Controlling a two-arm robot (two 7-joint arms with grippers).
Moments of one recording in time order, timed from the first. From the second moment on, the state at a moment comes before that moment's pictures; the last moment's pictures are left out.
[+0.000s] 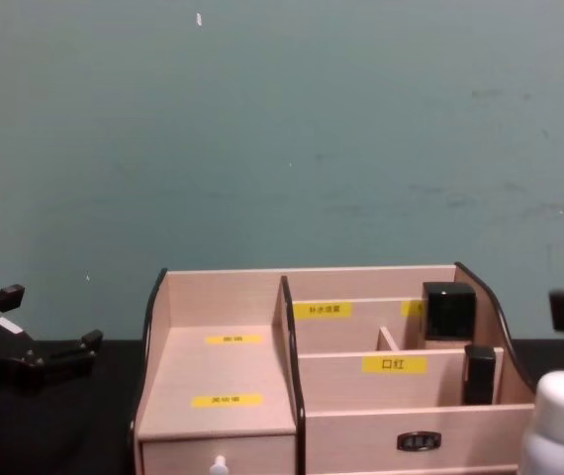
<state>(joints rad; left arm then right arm) -0.20 0.60 0.45 -1.41 -0.25 -0.12 0.03 -0.25 0.70 -0.19 -2.21 0.46 0.36 0.04</state>
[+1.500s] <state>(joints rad) -0.20 0.60 0.45 -1.41 -0.25 -0.12 0.03 -0.23 0.51 -0.23 -1.89 0.41 0.17 0.21</state>
